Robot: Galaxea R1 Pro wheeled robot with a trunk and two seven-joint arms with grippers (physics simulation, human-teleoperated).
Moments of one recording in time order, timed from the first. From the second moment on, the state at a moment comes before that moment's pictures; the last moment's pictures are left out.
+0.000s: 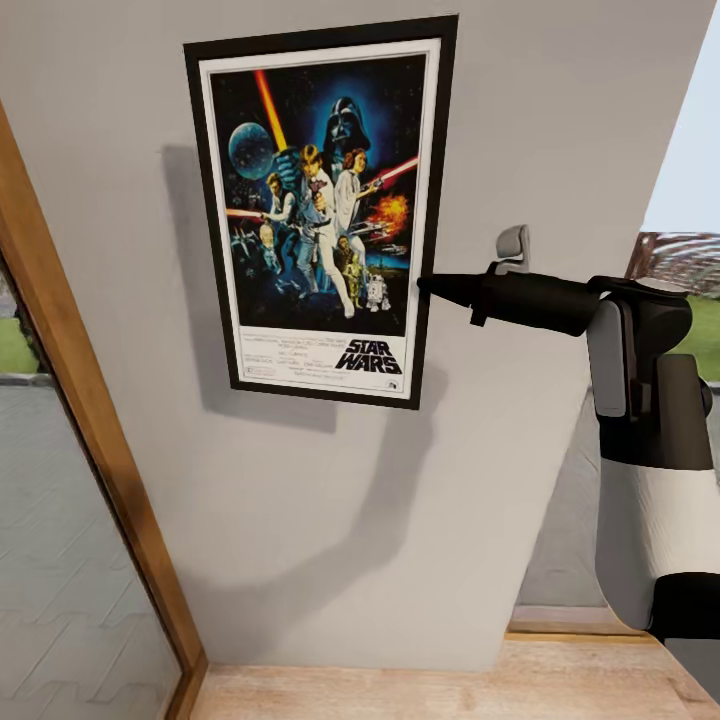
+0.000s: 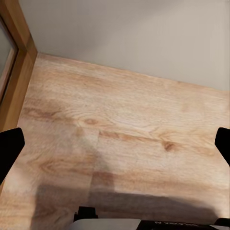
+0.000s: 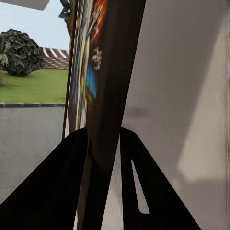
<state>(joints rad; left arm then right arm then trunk) 0.02 0.06 0.21 -0.58 0.08 -0.17 -0.27 -1.12 -0.13 -0.01 -1.54 -0.21 0.88 1.06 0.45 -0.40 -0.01</state>
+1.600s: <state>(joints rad) 0.02 0.08 0.21 -0.59 0.08 -0.17 -0.27 -1.12 -0.13 -0.01 -1.54 -0.21 0.88 1.06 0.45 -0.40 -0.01</state>
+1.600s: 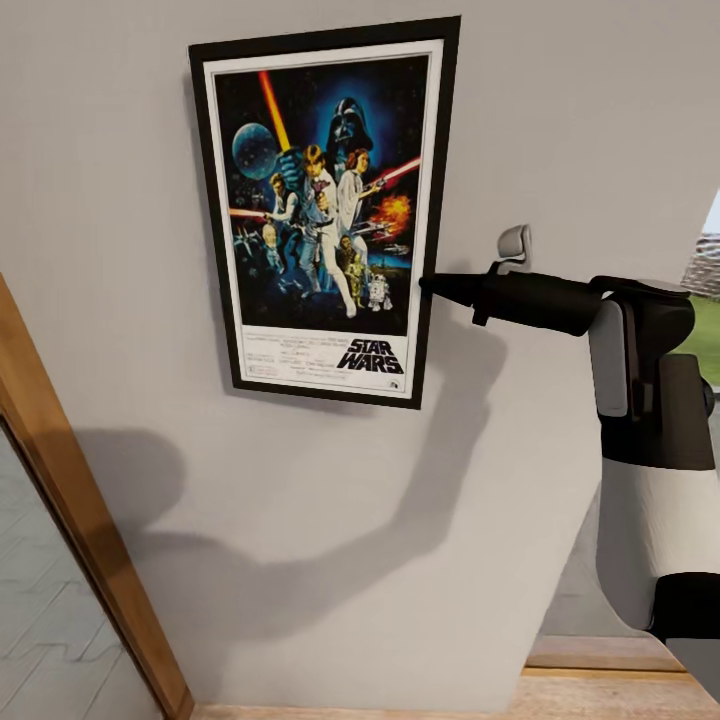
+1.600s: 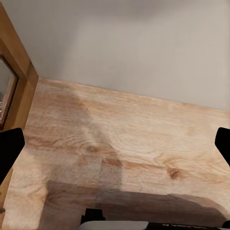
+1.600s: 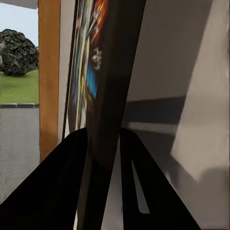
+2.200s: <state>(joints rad) 0.02 0.08 0.21 -0.59 0.08 -0.17 -0.27 -1.12 -0.13 -0.01 -1.54 -0.21 0.88 1.06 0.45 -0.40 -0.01</state>
